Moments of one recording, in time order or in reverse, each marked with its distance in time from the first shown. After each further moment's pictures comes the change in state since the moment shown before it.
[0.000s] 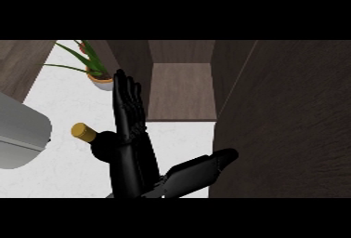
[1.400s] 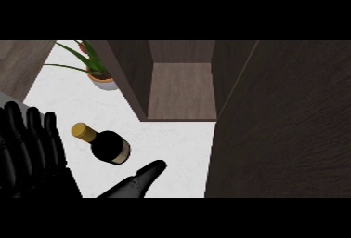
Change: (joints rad) left arm 0.244 0.046 0.096 -0.379 -0.390 -0.142 0.375; right arm -0.126 0.018 -0.002 -0.055 0.086 -0.063 0.171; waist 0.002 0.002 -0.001
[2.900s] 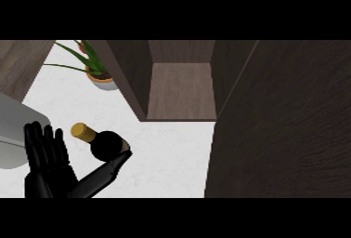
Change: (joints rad) left arm 0.304 0.136 0.173 0.247 0.970 0.104 -0.872; right arm -0.026 0.004 -0.033 -0.008 -0.002 0.023 0.053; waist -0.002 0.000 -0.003
